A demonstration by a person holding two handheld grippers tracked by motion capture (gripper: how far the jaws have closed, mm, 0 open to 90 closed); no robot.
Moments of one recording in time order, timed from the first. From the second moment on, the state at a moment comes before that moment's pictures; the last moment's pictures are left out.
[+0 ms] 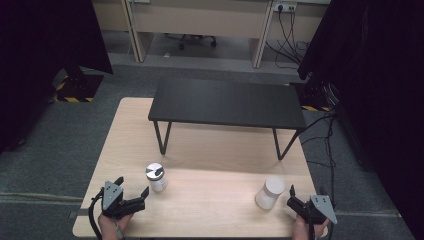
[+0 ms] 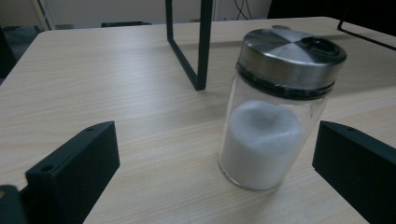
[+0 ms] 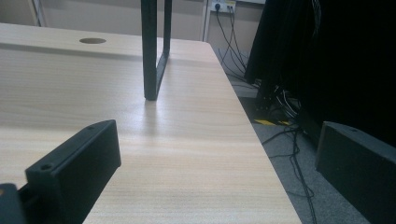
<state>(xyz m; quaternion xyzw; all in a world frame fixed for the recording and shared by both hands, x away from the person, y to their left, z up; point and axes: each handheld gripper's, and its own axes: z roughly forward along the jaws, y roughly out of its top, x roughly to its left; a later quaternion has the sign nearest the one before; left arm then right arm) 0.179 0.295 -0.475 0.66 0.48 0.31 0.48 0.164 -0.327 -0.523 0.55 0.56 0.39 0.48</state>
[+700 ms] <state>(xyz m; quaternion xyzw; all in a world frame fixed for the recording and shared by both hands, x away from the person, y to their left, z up) 0.203 0.273 -0.474 0.69 0.46 0.29 0.49 0.163 -0.327 -0.524 0.55 0.56 0.40 0.48</state>
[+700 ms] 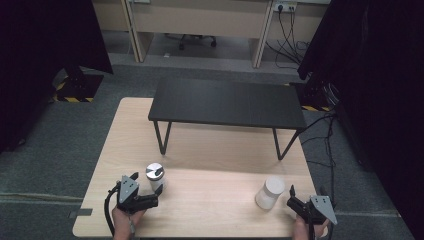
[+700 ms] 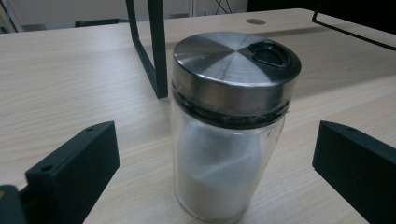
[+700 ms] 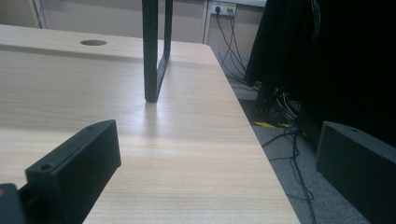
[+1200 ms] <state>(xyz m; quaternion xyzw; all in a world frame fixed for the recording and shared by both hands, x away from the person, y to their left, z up) 0.222 0.257 -0.477 0.68 0.47 0.28 0.48 0.164 -0.327 -0.523 0.55 0.56 0.39 0.48</state>
